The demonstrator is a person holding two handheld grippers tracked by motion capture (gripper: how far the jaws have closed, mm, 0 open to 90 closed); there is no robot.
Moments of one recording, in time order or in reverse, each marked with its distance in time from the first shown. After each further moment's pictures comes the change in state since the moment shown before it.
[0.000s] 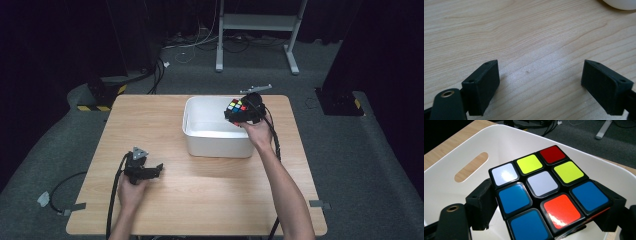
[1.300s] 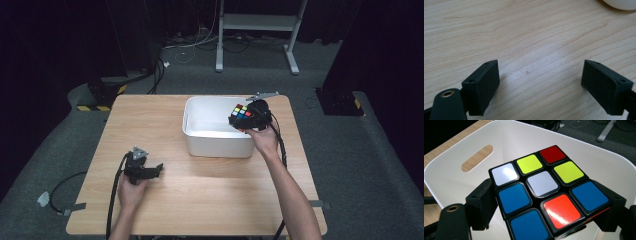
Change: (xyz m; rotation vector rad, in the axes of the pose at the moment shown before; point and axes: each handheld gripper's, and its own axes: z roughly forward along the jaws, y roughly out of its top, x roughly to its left) left arm 0.000 0.000 0.000 0.001 0.000 0.001; right arm -0.001 -0.021 -0.017 -0.027 0.021 -0.016
